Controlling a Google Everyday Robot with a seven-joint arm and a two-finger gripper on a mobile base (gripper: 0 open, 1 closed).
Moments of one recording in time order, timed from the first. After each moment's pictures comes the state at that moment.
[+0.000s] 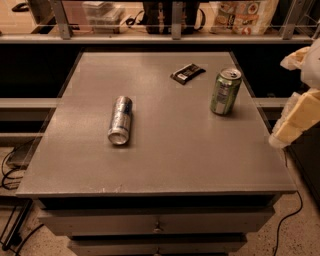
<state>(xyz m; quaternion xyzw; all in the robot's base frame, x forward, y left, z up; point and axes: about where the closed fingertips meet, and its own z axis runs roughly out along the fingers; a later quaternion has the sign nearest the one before) 0.462 -0.221 0.970 -0.57 0.79 -0.01 0.23</state>
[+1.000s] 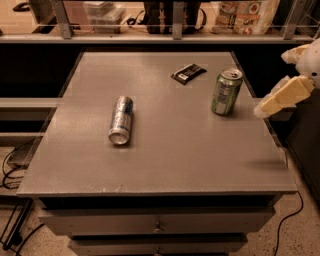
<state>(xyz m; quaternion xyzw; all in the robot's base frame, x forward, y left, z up) 0.547 -0.240 0.956 -0.48 0.80 0.07 0.36</state>
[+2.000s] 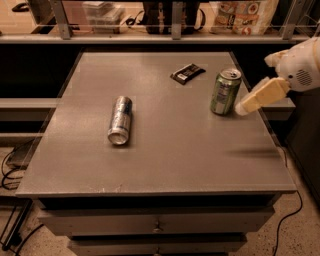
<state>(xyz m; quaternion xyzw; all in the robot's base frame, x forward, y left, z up) 0.574 -0.218 0.936 -0.47 0.79 0.10 0.38</state>
